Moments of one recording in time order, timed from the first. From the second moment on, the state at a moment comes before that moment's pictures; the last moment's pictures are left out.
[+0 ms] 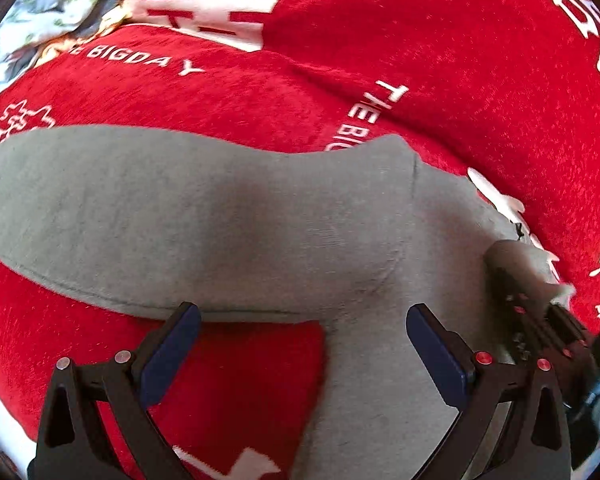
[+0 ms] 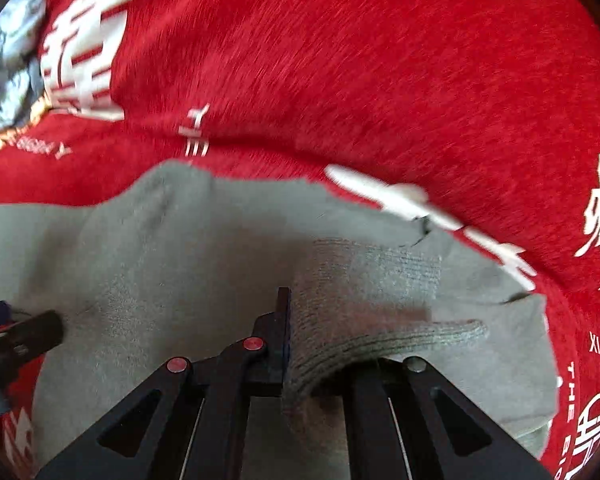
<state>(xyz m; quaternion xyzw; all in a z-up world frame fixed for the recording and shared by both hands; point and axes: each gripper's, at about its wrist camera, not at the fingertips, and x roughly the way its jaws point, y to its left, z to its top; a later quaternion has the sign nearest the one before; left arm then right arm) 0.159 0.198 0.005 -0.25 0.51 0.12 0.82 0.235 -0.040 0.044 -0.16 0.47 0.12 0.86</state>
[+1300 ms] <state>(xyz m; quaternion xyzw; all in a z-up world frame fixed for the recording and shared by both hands) 0.240 0.036 0.006 -0.06 0.55 0.07 0.83 0.254 -0.235 0.036 -0.08 0.55 0.08 0.83</state>
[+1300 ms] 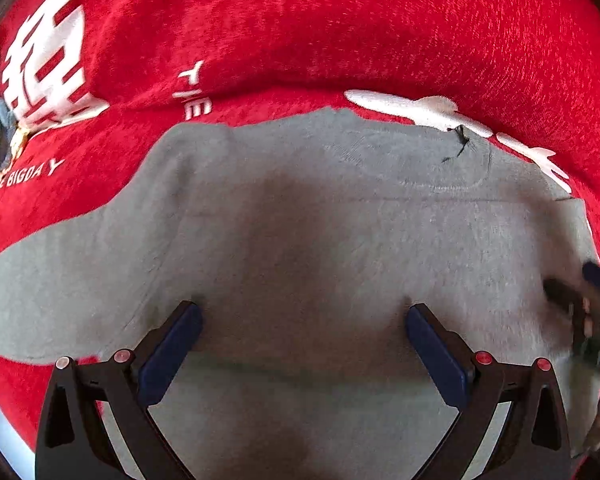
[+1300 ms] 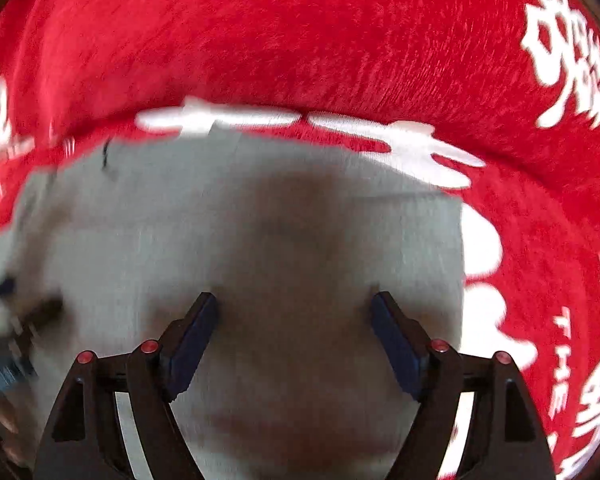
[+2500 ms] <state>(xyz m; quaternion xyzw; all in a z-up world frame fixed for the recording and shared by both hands) 0.104 0.422 0.027 -0.30 0.42 0.37 0.77 0.179 -0.099 0.078 -0.12 0.51 0.17 0.83</state>
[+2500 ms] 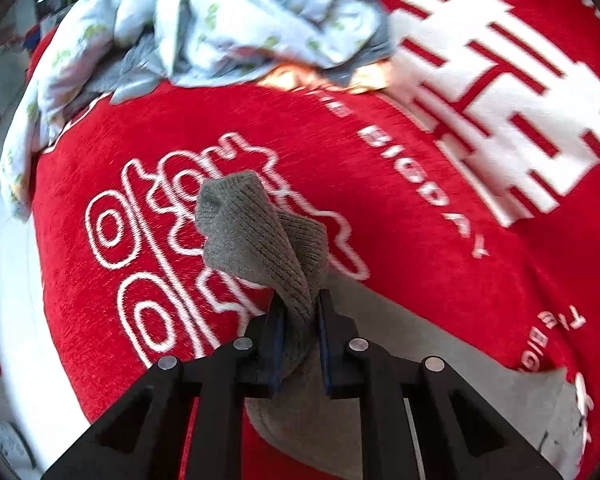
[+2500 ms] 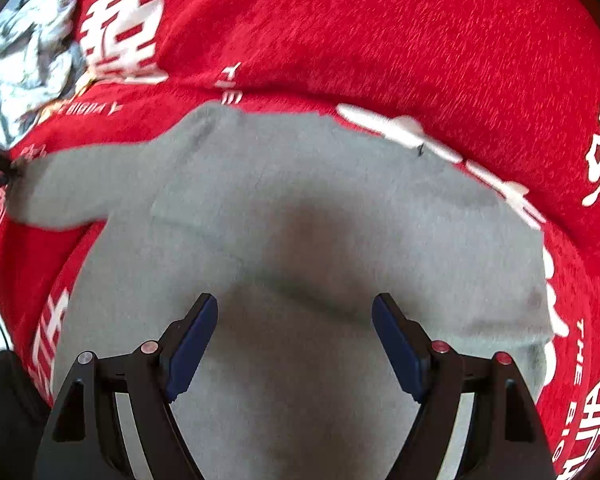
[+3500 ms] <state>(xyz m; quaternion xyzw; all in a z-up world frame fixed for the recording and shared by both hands) 0.234 -0.033 0.152 -0.12 0.44 0.02 0.89 0.211 -0.316 0.098 0.02 0.50 0.05 0.86</state>
